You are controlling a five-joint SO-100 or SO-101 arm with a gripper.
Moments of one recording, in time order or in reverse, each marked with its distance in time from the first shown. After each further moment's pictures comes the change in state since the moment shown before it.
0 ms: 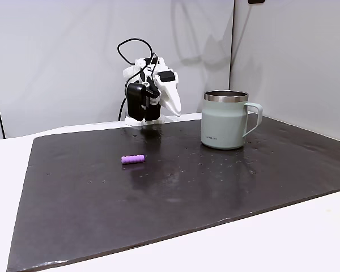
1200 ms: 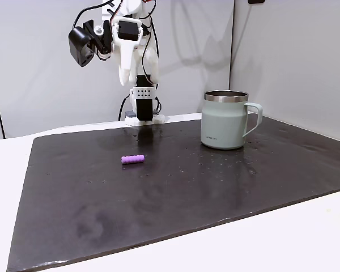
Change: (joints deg) arm 25.5 -93.3 -102.2 41.3 -26.8
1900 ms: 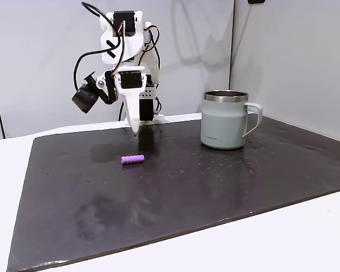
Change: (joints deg) arm -1.8 -35.7 -23.3 11.1 6.6
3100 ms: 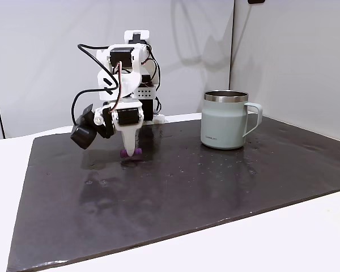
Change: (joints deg) arm 1.0 -11.3 -2.9 -6.8 -0.8
